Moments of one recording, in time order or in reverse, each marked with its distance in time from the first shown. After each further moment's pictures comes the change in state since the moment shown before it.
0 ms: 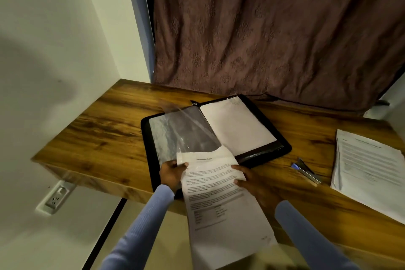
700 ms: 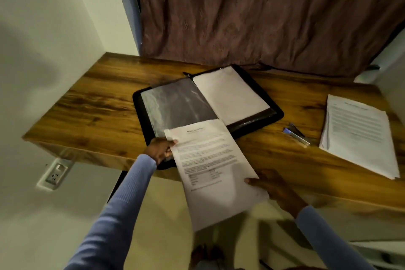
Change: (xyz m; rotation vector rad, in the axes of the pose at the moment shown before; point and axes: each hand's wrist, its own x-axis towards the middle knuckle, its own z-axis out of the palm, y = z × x) left_hand 0.014 0.000 -0.032 0.116 -0.199 -0.200; right_hand -0.108 0.036 -0.002 0.291 0.089 0.147
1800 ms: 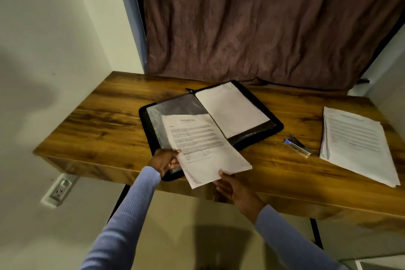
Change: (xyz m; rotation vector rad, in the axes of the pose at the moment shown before) left_hand -0.021 0.007 -0.005 -0.066 -0.055 0.052; right_hand 0.021 -0.013 0.102 0.598 0.080 0.136
